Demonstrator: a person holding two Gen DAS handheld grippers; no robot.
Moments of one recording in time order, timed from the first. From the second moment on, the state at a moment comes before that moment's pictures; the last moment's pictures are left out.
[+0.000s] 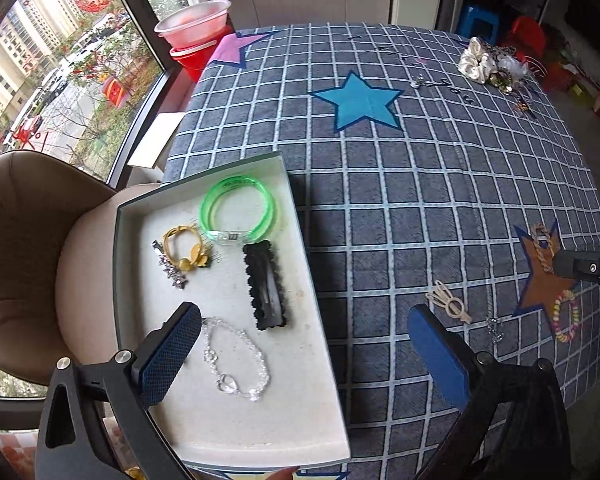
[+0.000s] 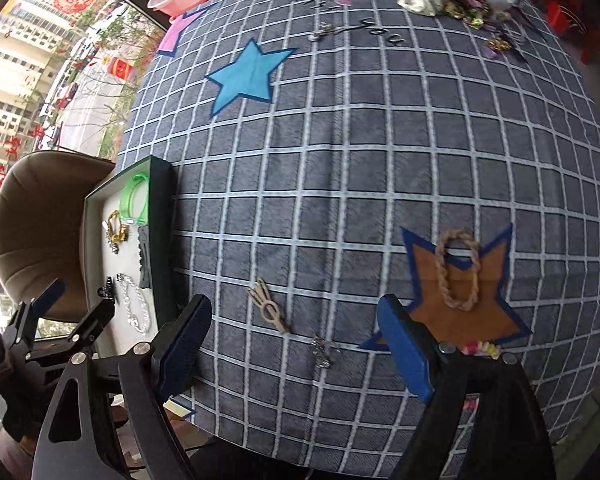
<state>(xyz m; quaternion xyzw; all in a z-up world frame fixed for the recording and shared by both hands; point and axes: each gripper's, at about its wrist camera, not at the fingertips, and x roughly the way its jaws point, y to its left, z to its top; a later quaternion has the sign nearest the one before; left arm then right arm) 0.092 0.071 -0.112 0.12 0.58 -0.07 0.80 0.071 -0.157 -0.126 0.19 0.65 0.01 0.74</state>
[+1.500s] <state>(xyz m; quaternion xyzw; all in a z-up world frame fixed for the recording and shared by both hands) 0.084 -0.035 -0.227 0.10 0.69 -0.11 0.71 -0.028 -0.239 -0.222 0.11 0.68 -0.13 0.71</state>
